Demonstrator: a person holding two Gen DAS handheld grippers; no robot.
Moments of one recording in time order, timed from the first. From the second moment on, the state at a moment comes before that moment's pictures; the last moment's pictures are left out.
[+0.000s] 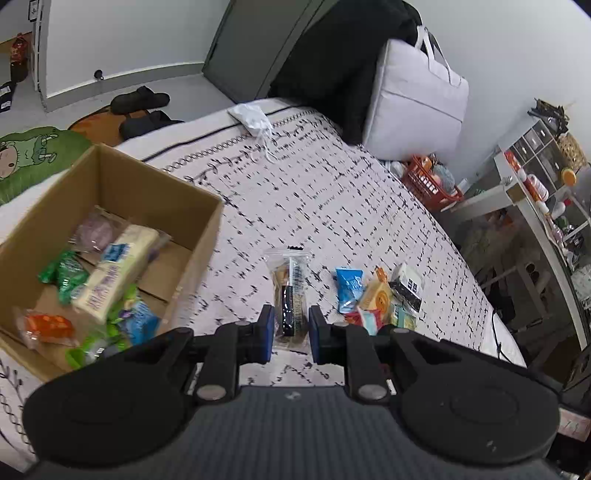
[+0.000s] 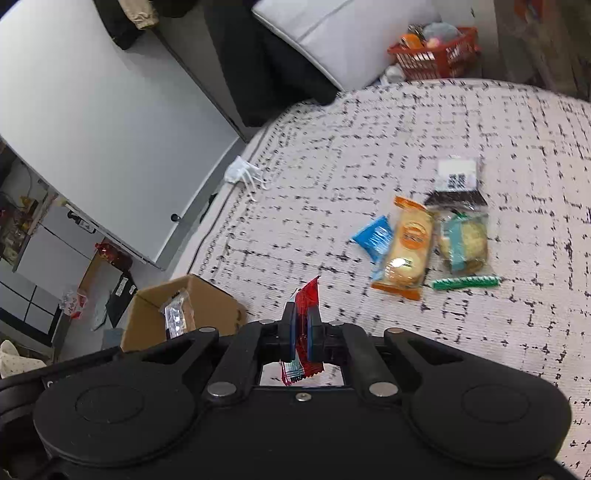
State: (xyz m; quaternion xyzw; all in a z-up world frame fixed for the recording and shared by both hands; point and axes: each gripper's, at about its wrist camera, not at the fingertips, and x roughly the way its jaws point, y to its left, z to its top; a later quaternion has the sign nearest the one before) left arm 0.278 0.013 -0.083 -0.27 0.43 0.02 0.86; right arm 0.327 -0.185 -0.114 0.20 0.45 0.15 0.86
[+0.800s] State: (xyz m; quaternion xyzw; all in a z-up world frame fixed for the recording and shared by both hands) left arm 0.233 0.116 -0.073 -0.29 0.42 0.06 0.86; right arm 0.299 -0.101 -0.069 0.14 0.42 0.19 0.87
